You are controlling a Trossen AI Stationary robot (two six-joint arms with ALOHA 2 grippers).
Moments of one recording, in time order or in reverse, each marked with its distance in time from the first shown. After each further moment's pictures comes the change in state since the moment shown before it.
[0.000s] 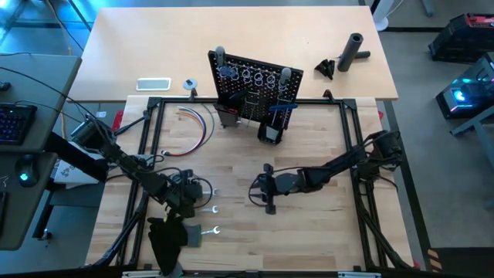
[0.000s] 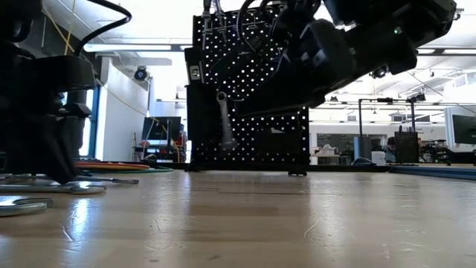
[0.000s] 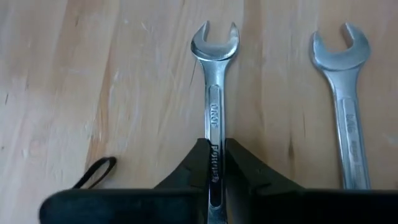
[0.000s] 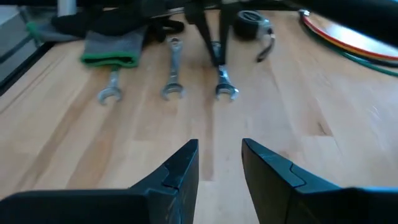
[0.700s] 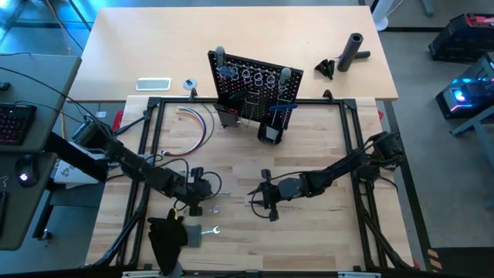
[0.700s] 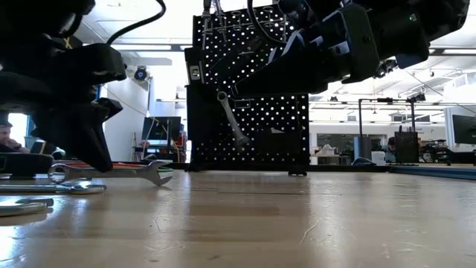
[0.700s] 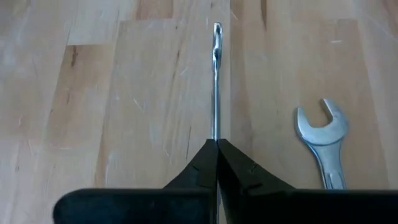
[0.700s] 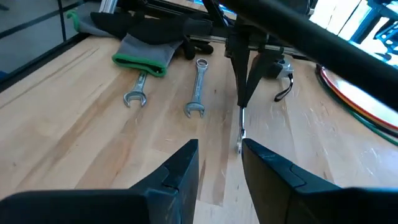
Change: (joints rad) left arm 0.132 0.003 0.039 0.175 0.074 0.234; right arm 0.048 0.000 0.000 0.080 0.001 -0.235
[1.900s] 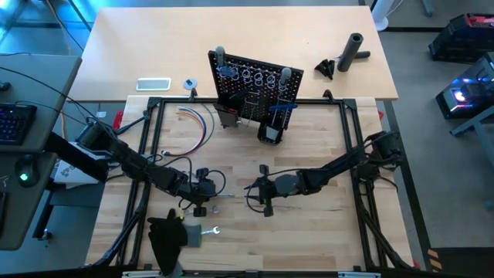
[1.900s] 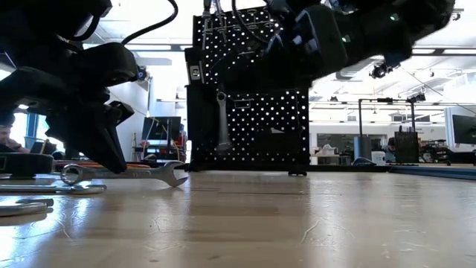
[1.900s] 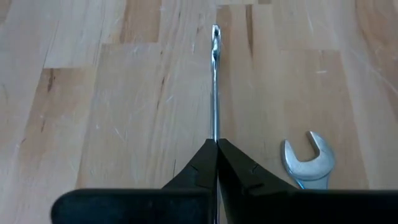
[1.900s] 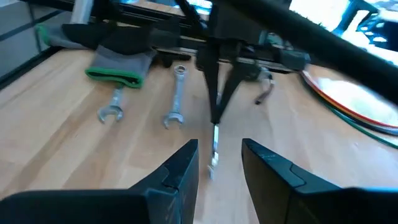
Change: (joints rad) left arm 0.041 0.071 0.003 0.083 0.074 0.026; right arm -0.027 0.018 0.044 -0.014 0.030 0.039
